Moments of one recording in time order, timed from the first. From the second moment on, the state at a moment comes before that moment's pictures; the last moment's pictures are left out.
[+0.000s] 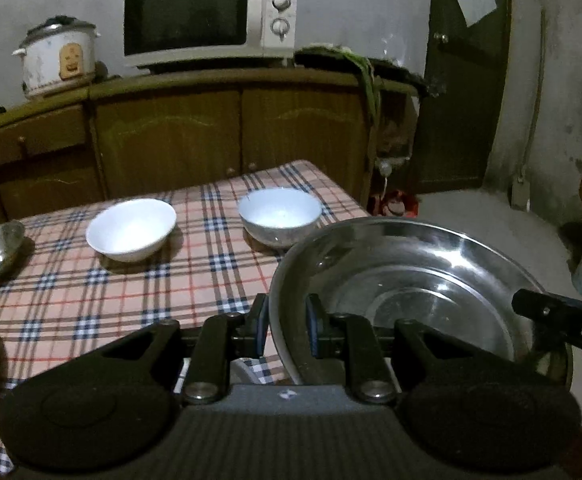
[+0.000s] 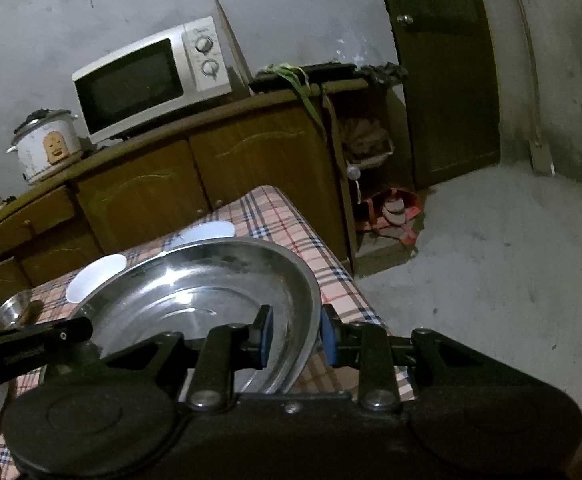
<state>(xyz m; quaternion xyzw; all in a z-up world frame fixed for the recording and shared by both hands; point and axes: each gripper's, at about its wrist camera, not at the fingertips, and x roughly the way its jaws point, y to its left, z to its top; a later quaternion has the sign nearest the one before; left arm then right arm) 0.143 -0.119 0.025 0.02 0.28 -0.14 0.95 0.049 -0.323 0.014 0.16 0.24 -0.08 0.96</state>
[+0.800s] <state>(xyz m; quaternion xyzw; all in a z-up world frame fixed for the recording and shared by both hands) 0.102 -0.058 0.053 0.02 0.23 -0.07 0.97 0.032 -0.249 0.042 0.12 0.22 -0.02 0.97</state>
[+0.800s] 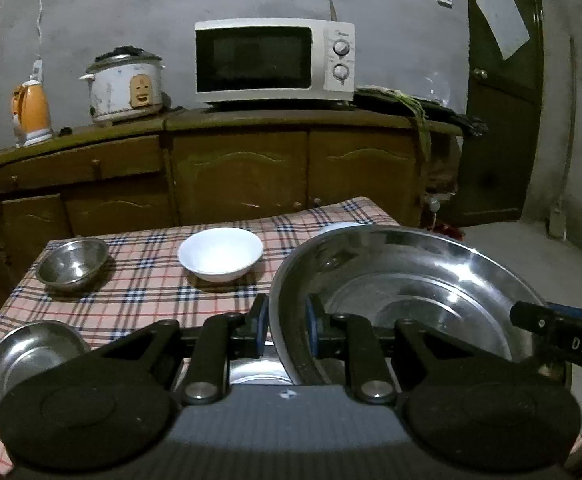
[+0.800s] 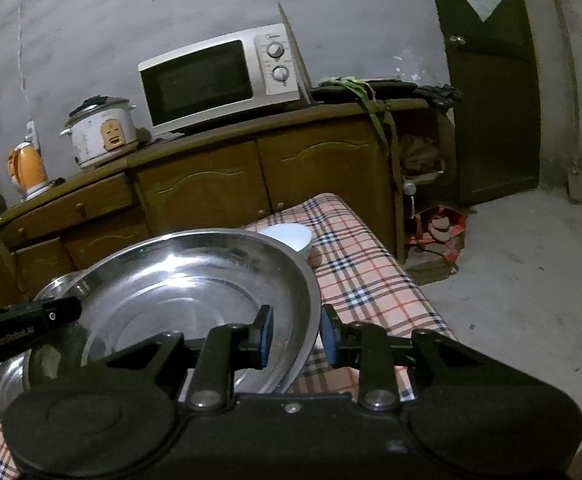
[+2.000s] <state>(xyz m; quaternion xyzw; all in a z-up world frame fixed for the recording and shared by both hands) 0.088 0.018 0.044 0.01 0.22 0.01 0.98 0.050 -0.153 0.035 0.08 0.25 0.04 0.97</state>
